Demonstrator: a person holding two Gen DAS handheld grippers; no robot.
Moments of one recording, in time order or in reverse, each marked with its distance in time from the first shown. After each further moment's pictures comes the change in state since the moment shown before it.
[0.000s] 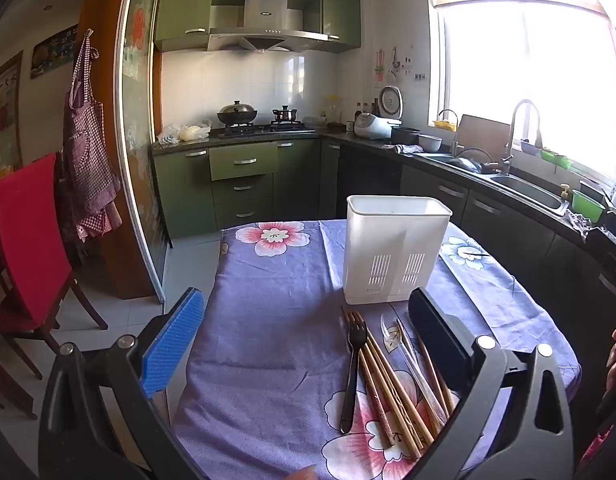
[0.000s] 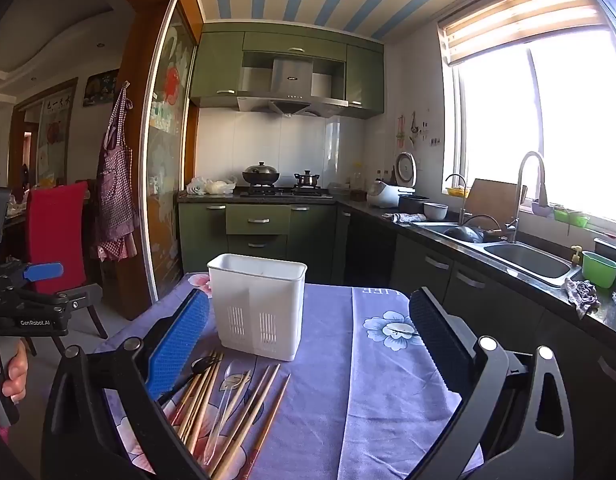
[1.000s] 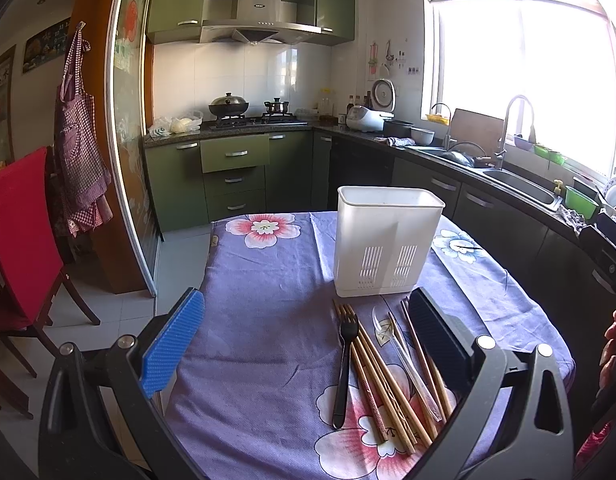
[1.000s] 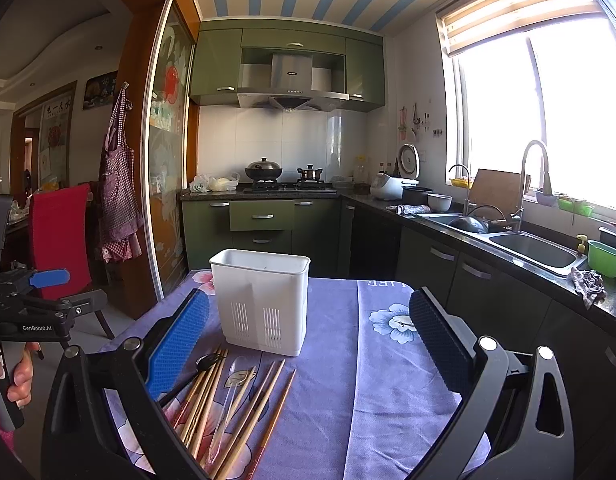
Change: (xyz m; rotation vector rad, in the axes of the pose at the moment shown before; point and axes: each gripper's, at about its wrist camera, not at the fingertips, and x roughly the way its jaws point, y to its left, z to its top) left arm 0.009 0.000 -0.003 0.007 0.031 -0.032; right arm 0.010 0.000 -0.004 0.027 0.023 0.018
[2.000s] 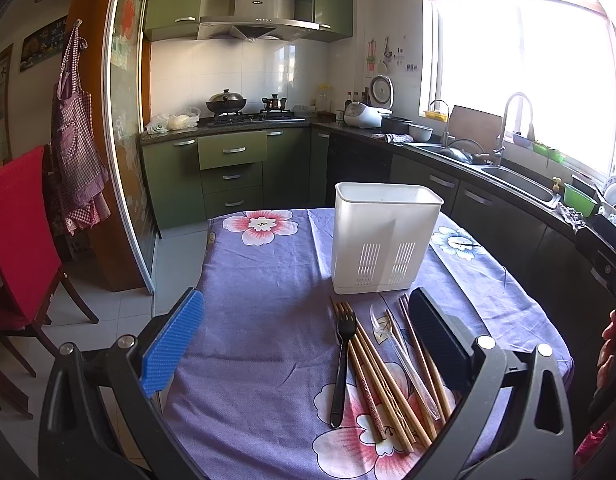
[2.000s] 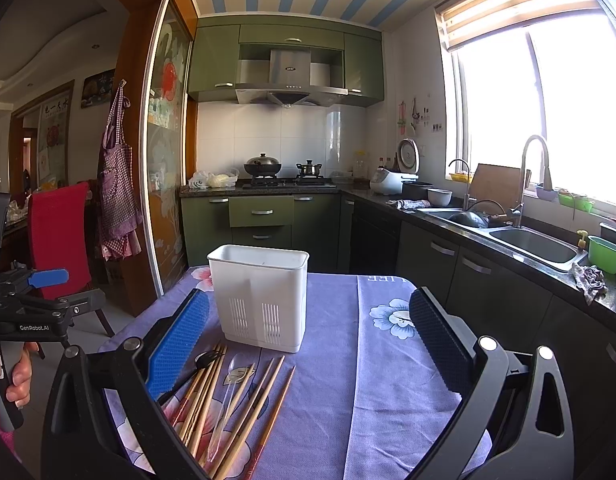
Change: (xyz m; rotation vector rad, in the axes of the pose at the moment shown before) left arm 0.002 -0.002 0.001 0.001 0.013 -0.008; right arm 0.002 -0.005 -0.002 0.009 0.015 -0.001
